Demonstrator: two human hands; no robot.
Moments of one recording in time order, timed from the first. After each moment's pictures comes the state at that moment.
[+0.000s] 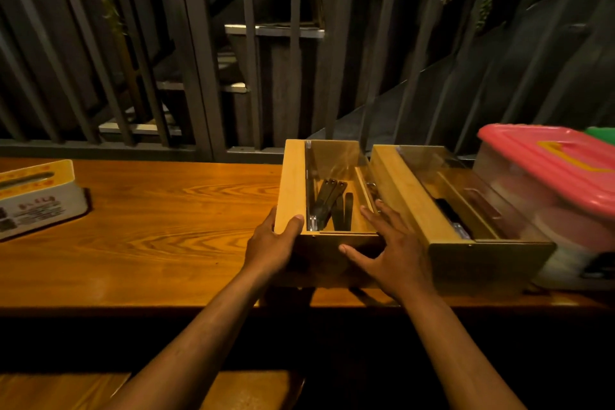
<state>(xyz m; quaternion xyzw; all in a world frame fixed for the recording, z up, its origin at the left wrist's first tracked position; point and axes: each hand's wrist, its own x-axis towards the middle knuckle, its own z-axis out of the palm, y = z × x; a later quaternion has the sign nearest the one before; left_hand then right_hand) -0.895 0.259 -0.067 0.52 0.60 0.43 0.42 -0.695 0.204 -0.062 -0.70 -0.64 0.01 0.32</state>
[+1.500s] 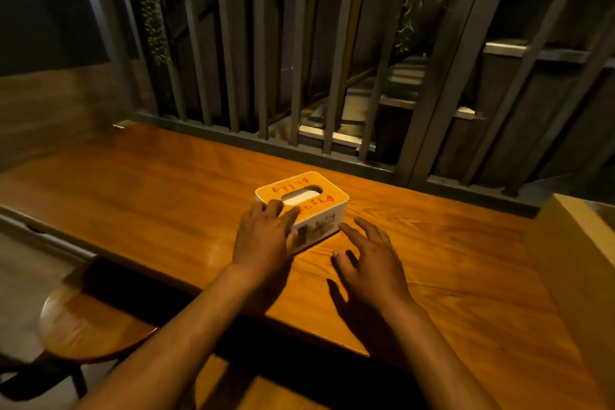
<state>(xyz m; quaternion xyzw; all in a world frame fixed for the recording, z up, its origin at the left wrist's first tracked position) -1.399 0.359 -0.087 0.70 0.68 0.20 -0.12 -1.193 0.355 -0.082 -0.58 -0.77 0.11 0.24</state>
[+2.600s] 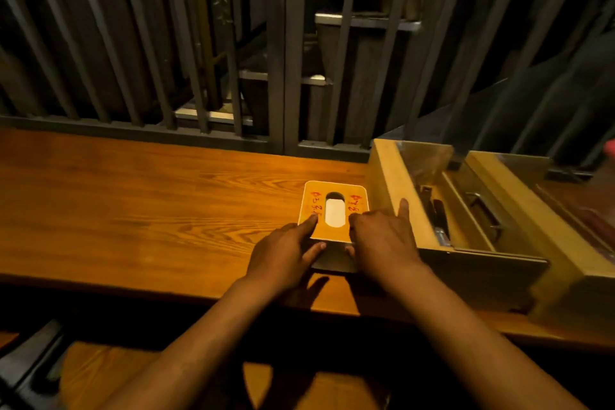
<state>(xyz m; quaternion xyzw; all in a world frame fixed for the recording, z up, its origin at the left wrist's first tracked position) -1.081 0.291 -0.086 0.77 0.59 0.20 0.10 -0.914 0.264 -0.019 -0.67 -0.74 -0.07 0.01</state>
